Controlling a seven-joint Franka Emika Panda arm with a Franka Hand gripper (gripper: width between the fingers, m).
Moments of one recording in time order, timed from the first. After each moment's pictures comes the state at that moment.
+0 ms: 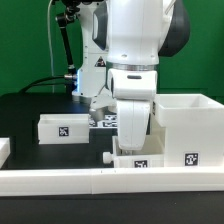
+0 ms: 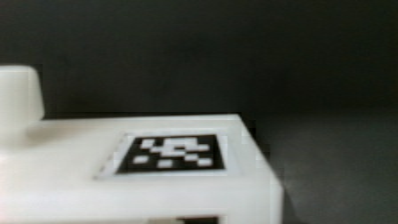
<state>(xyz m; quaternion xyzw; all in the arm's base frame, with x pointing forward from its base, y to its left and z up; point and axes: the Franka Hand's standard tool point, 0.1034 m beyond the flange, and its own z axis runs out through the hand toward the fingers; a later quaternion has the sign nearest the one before) 0.545 0.007 0.008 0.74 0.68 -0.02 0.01</state>
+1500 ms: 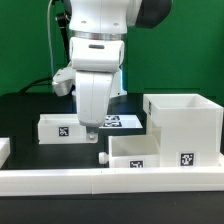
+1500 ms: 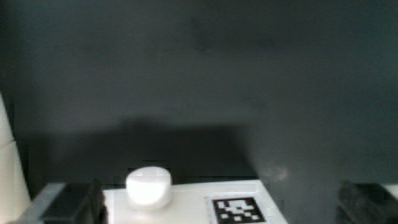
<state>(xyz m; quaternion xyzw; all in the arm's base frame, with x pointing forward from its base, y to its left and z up) 0.564 -0.050 0.057 0.73 0.68 -0.05 -0.01</state>
